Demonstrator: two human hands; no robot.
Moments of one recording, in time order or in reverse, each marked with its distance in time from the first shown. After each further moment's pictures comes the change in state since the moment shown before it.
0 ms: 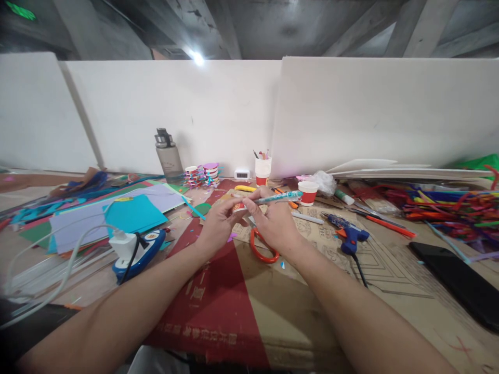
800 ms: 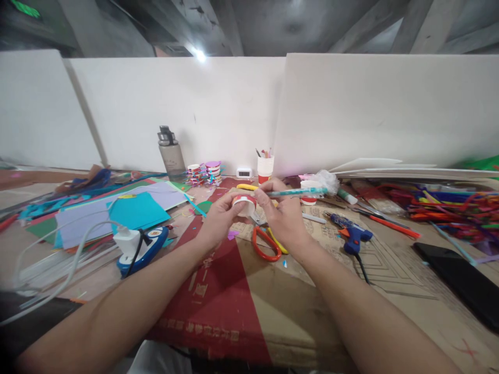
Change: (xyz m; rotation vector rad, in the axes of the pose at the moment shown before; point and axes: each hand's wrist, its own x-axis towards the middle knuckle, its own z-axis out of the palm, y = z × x) left_hand 0.003 0.000 0.001 -0.327 0.065 -0.204; right_hand 0.003 -0.007 -0.006 0.086 0.118 0.032
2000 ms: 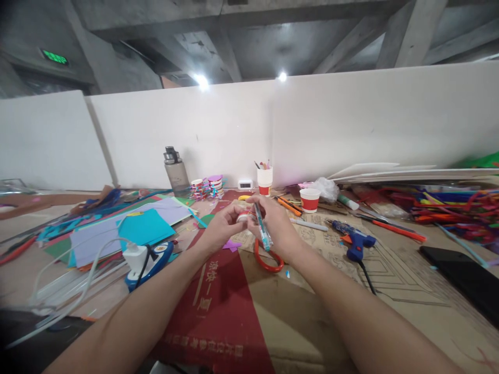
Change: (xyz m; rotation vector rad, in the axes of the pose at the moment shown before) left_hand 0.008 0.009 -0.015 0.195 -0.149 -0.002; right_hand -0.001 0.019 0.012 -0.162 -0.136 -0.019
